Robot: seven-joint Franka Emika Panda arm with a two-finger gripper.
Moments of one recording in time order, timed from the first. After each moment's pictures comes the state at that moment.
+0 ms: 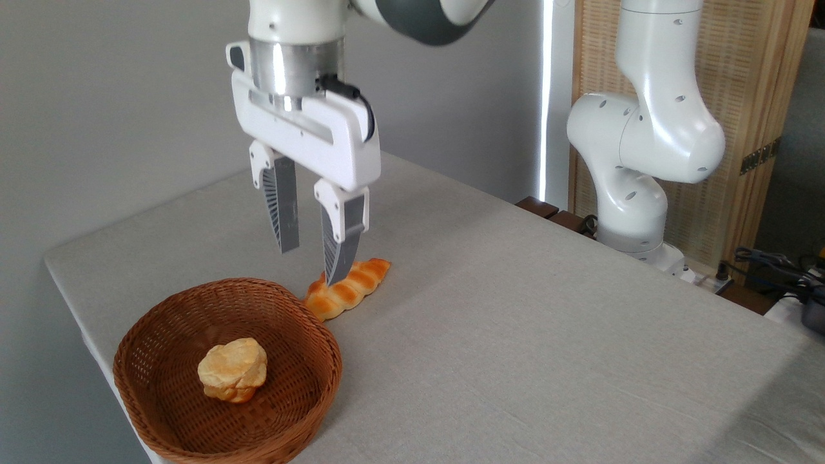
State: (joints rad) arm 0.01 -0.08 -0.05 -1.84 -0.09 1.91 0.68
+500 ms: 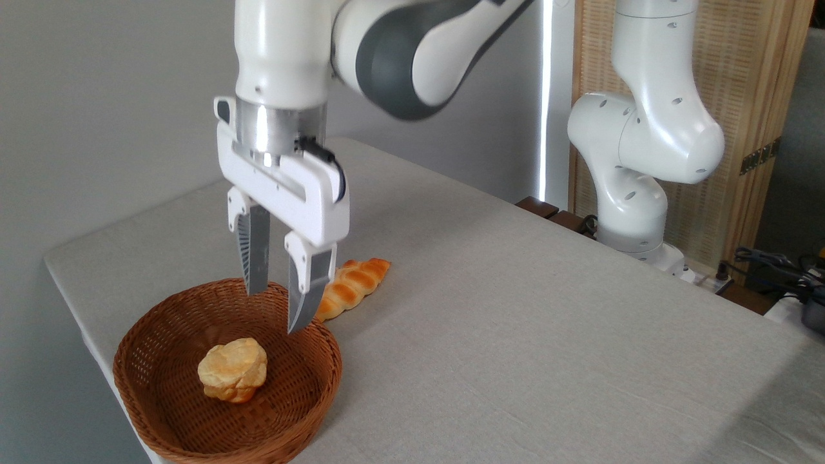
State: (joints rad) arm -0.02 -0.01 -0.06 -1.94 -0.09 2.21 0.68
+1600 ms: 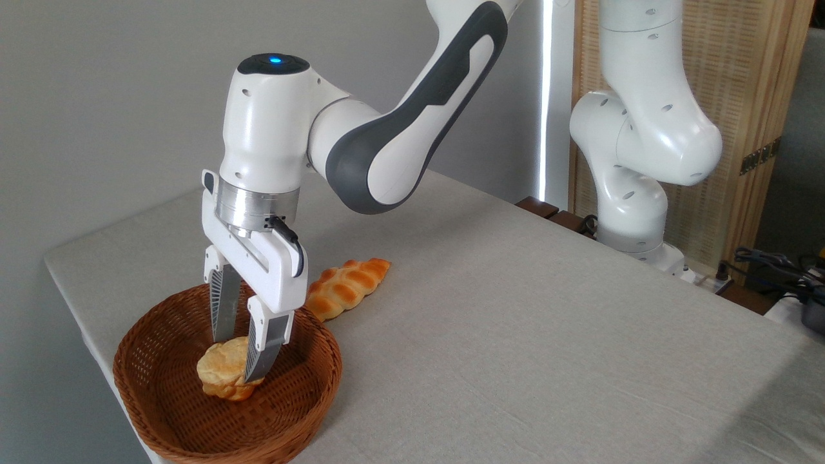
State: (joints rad) arm -0.11 0.16 -0.07 -1.99 -0.09 2.52 0.68
